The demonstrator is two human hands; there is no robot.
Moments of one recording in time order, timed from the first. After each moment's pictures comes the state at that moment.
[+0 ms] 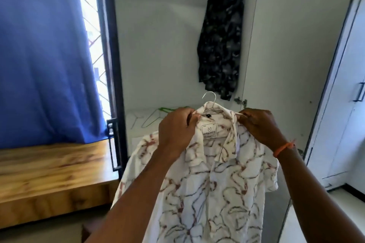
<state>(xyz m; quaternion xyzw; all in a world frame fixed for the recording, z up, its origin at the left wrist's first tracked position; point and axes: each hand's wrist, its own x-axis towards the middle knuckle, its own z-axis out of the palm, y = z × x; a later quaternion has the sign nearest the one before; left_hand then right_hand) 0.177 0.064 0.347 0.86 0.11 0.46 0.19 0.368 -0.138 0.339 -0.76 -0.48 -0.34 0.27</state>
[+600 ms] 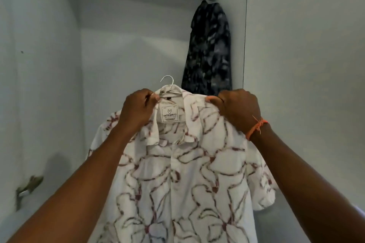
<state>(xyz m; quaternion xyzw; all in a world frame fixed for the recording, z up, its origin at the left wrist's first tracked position) 0.520 0.238 0.492 0.82 0.09 0.56 0.13 0.652 -0.018 0.505 -0.72 -0.41 -0.52 0.20</state>
